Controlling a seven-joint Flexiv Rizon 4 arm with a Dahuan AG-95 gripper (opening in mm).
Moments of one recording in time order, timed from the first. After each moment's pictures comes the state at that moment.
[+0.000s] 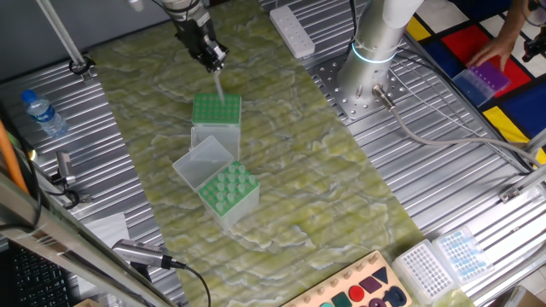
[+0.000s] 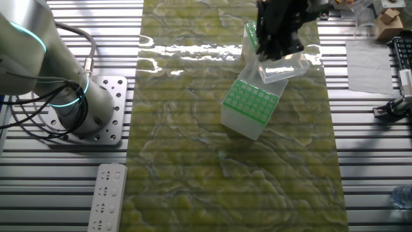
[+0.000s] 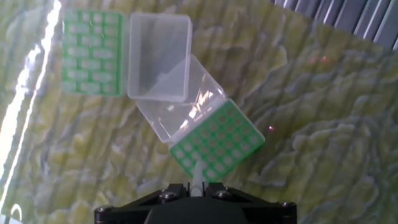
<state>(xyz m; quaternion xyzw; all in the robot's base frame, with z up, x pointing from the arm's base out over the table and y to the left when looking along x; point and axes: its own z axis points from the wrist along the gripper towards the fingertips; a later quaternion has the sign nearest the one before) 0.469 -0.014 0.302 0.19 -0.98 -0.02 0.08</state>
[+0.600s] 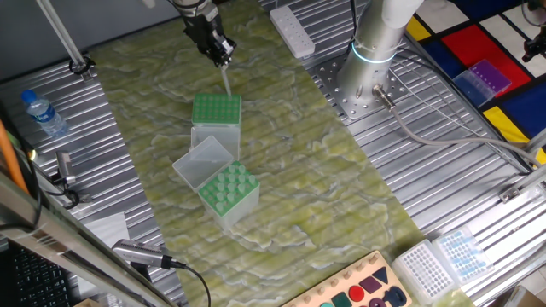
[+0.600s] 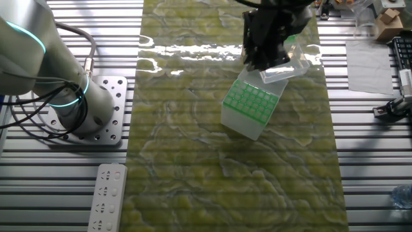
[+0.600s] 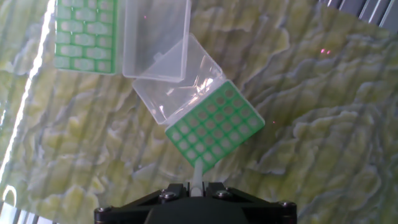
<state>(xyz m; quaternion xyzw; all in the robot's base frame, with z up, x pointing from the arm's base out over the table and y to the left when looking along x) 0.447 -0.025 0.291 0.20 -0.98 -0.02 0.08</state>
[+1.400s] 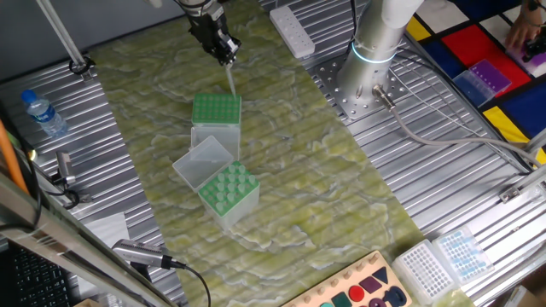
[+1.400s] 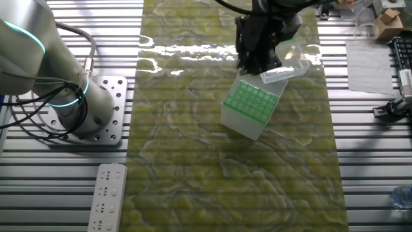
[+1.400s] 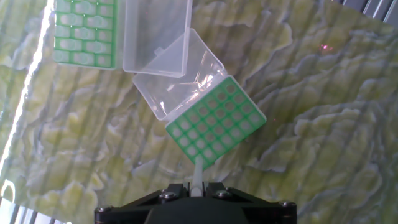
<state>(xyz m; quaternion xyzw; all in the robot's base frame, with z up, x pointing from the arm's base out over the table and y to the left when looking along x) 0.436 -0.029 0.285 0.20 -0.98 -0.02 0.09</state>
